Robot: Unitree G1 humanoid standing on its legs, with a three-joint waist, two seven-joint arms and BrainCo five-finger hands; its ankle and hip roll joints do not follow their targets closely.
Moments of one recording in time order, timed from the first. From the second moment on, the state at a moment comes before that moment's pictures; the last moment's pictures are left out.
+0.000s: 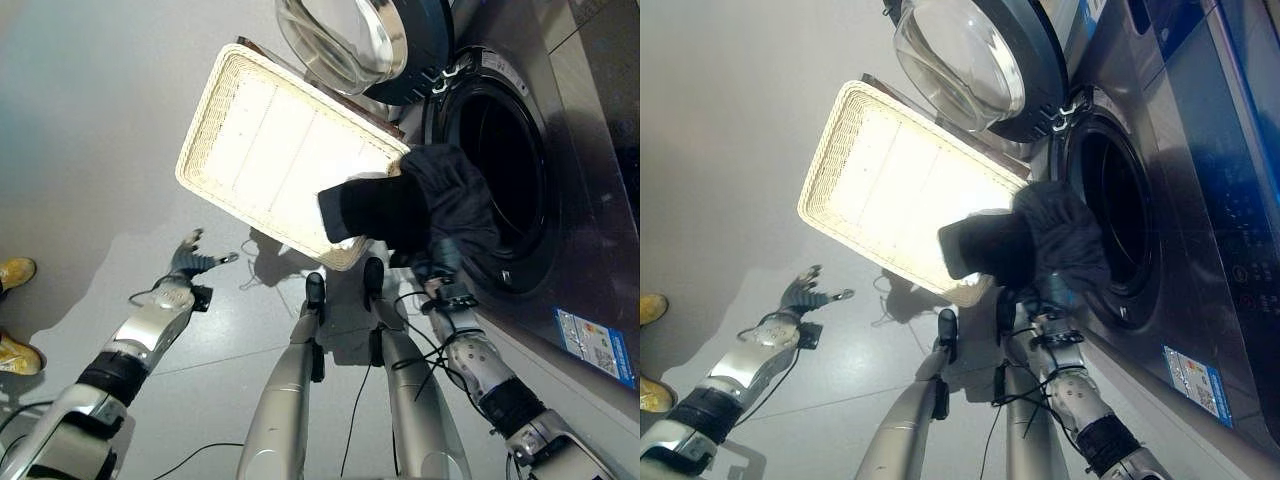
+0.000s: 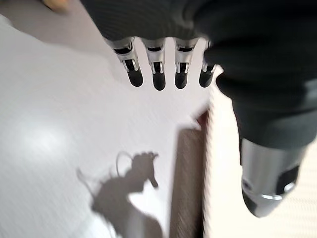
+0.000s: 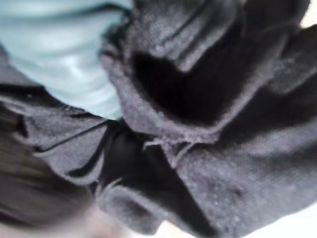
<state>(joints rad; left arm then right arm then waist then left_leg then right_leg) -0.37 0.74 -0.28 0.51 -0.44 0.20 0.37 -0.36 -0.36 0.21 0.35 1.96 -0.43 0.24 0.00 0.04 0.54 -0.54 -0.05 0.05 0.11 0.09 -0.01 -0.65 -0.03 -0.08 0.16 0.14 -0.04</state>
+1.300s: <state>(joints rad) -0.32 0.69 -0.48 0.64 -0.45 -0.07 0.23 -1.04 -0.68 0.00 1.07 1.74 -0.18 -0.34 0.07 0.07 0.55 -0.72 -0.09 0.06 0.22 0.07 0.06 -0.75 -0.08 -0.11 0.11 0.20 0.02</state>
